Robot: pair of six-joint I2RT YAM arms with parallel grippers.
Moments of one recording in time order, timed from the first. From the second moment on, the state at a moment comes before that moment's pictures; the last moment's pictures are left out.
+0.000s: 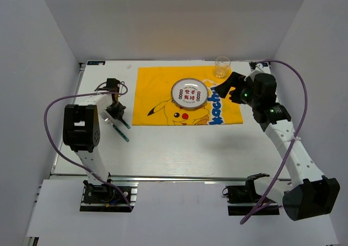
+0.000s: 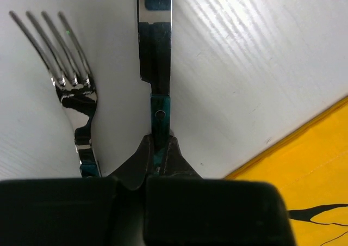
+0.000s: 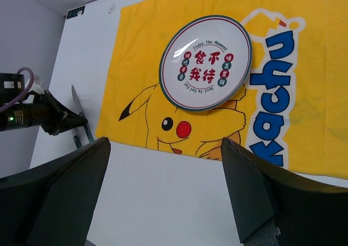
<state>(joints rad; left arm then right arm) -0.05 1.87 1.22 -0.61 -0.22 -0.82 0.24 1.12 1.05 -0.30 -0.23 0.51</state>
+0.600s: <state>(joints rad) -0.10 1.83 1.44 -0.66 -0.08 -0.63 0.23 1.09 1.05 -0.33 -0.22 0.52</state>
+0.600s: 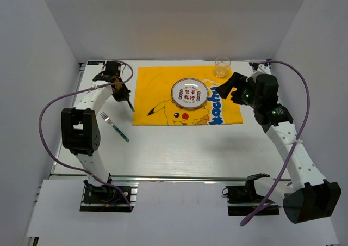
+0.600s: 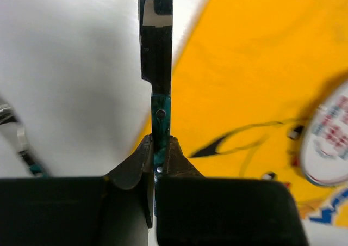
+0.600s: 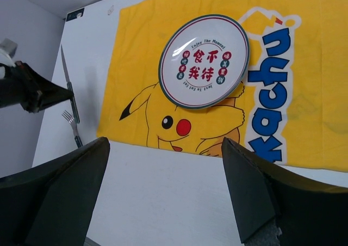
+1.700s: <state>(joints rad) -0.81 2.47 2.13 -0.32 0.22 -0.99 0.18 0.91 1.42 -0.68 -0.15 0.51</state>
